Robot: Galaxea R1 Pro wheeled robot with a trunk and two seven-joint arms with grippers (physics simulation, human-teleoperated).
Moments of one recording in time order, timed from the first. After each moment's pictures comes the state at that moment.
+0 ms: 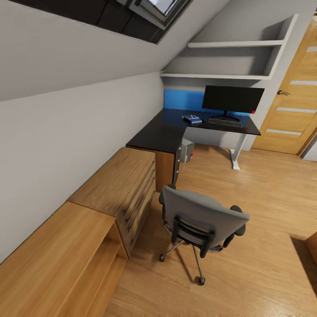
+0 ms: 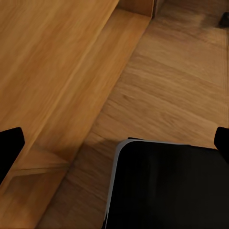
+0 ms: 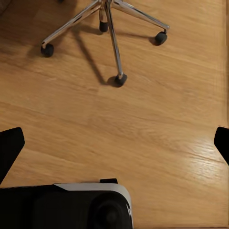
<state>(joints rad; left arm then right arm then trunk) 0.11 -0.03 -0.25 -0.03 0.31 -1.05 0.16 -0.02 0.07 0.87 0.02 -0.73 -1.05 -0.27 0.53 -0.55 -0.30</state>
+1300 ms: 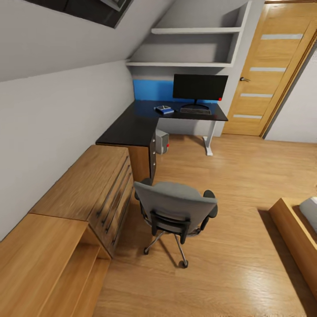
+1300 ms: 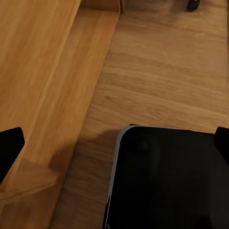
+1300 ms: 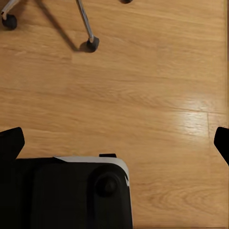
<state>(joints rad) 0.11 -0.03 -0.25 -0.03 0.31 -1.05 0.16 -0.02 0.07 0.87 0.02 -0.73 -1.00 -0.26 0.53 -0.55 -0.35</state>
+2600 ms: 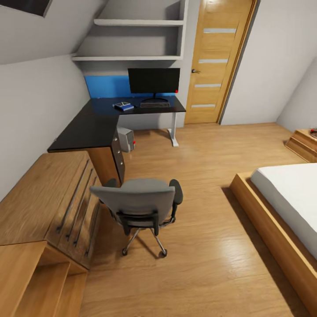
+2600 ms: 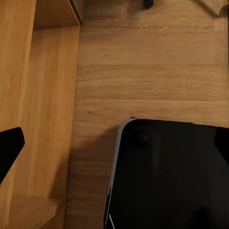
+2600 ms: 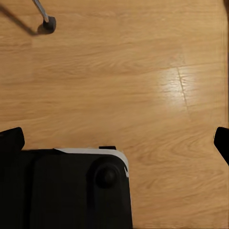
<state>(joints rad) 0.11 -0.03 -0.25 -0.03 0.31 -1.05 0.16 -0.02 0.07 0.87 0.02 -0.73 -1.00 -0.26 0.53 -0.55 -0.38</state>
